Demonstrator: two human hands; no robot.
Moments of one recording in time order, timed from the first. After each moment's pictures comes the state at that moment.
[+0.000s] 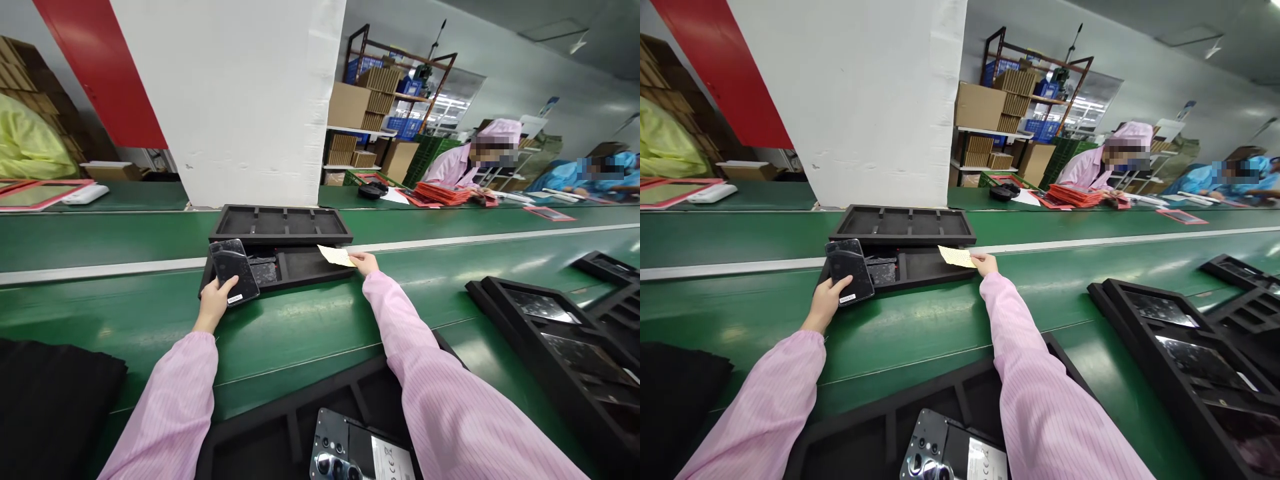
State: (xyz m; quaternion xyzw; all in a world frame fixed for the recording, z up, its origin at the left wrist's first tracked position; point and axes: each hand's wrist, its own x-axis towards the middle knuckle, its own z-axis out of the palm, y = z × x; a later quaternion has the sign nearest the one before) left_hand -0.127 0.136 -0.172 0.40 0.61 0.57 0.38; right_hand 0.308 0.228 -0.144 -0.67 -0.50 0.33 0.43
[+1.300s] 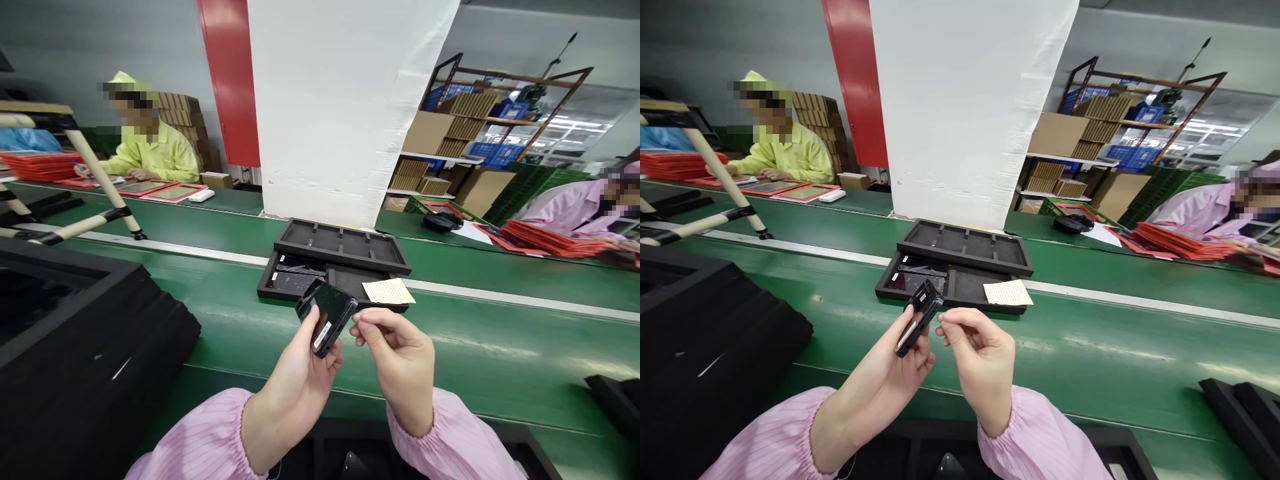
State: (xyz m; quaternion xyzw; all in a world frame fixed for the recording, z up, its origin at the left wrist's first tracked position) left_hand 0.003 -0.031 0.016 -0.03 0.31 0.61 0.73; right_hand 0.121 0.005 0.000 -0.29 -0.61 0.37 0.64
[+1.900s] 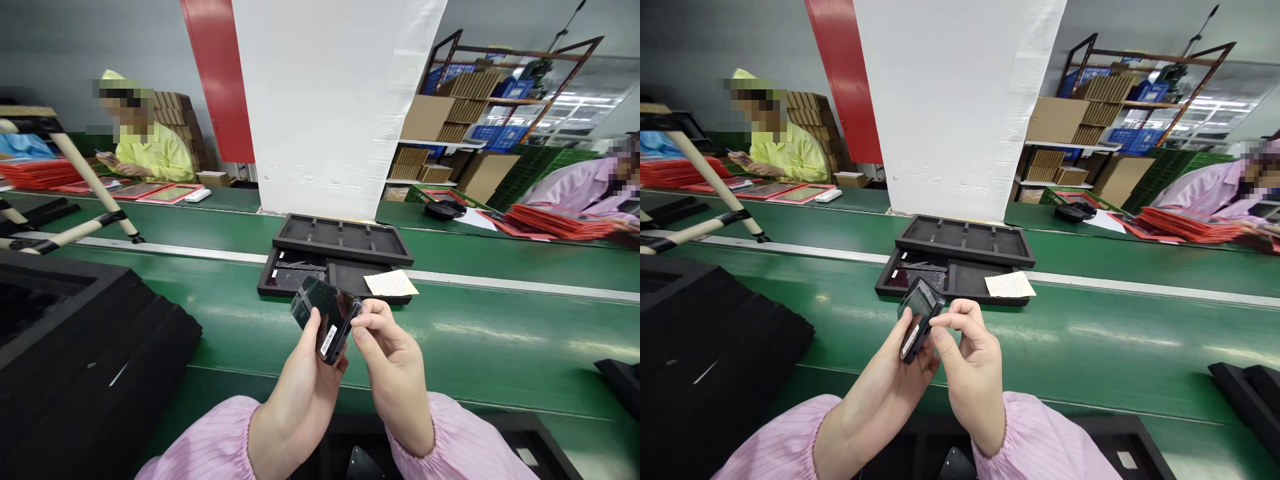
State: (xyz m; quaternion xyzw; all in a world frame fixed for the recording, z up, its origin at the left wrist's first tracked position) left_hand 0.012 -0.032 0.001 -0.04 0.33 0.61 0.72; right_hand 0.116 -0.004 -0.015 -0.33 -0.60 0.39 0.61
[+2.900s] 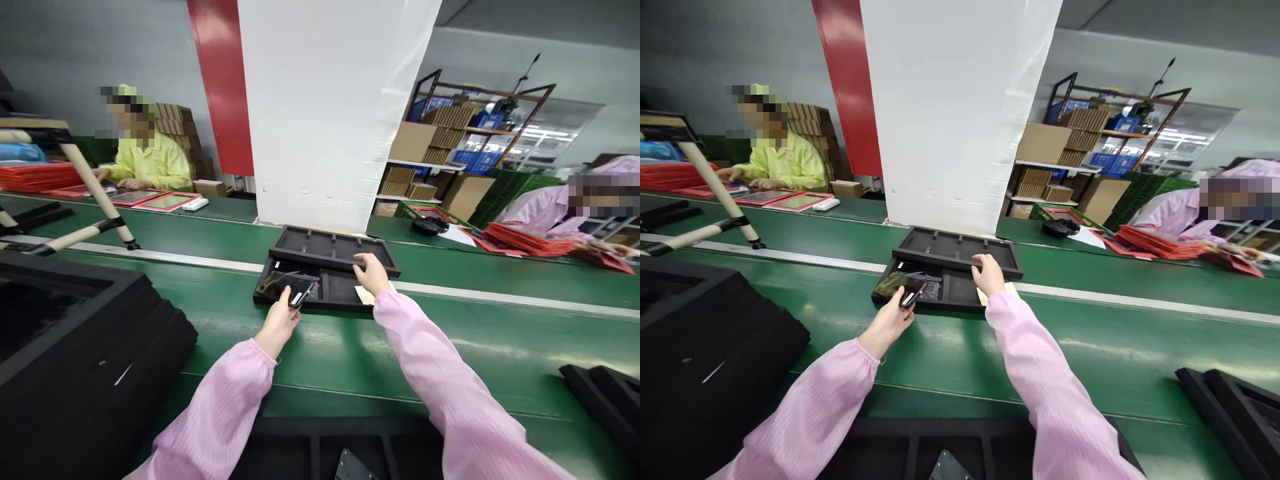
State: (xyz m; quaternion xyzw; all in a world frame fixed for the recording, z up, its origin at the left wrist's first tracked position) left_hand -0.039 0.073 -0.063 0.04 0.48 0.63 0.61; right_hand 0.165 0.204 -0.040 -0.52 -0.76 0.12 0.36
